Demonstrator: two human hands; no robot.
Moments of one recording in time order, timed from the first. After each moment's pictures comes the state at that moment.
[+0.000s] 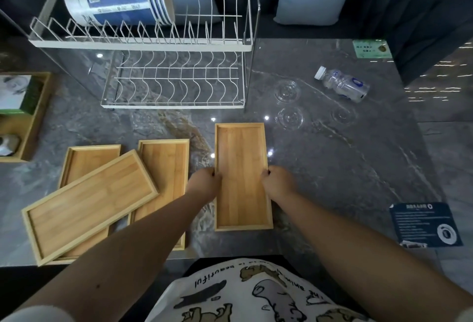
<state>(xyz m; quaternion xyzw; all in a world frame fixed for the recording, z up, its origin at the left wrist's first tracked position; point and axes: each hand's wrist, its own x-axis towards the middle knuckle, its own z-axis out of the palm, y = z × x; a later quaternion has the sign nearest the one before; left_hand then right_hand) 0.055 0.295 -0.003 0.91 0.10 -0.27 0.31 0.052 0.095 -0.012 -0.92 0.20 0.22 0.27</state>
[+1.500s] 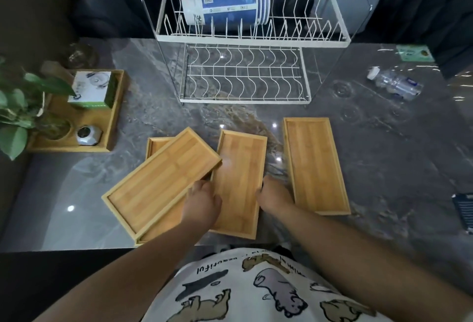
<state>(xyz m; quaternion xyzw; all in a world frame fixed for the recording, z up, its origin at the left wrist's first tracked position) -0.024 0.504 0.008 0.94 0.06 -0.22 0.24 0.001 0.307 -0.004 -0.92 0.12 0.28 0.24</state>
